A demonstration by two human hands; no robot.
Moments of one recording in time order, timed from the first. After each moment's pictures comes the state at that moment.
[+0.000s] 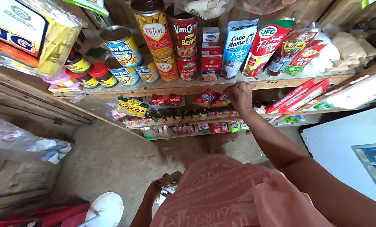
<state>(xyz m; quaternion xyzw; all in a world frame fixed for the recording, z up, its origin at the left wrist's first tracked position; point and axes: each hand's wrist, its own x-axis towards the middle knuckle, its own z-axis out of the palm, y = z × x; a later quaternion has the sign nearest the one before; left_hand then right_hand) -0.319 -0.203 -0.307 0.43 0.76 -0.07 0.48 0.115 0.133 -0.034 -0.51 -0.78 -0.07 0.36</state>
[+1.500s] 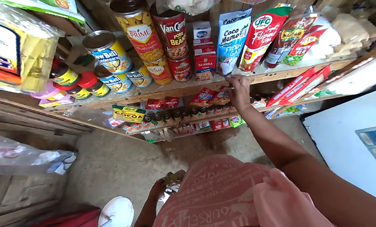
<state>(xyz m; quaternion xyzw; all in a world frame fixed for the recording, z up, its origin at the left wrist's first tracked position) -0.333 -0.175 -0.304 0.45 0.74 -0.11 0.49 0.110 0.136 -0.038 -0.52 -0.74 -0.04 0.42</state>
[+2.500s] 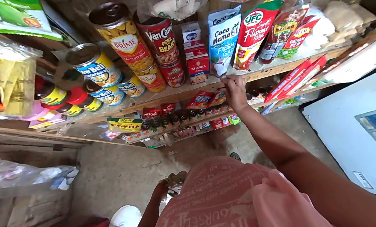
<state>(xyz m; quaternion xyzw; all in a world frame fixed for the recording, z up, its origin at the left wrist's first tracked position) -0.352 -0.142 -0.305 0.48 0.72 -0.14 0.49 0.105 0.138 -0.043 -0.53 -0.73 -0.06 0.43</state>
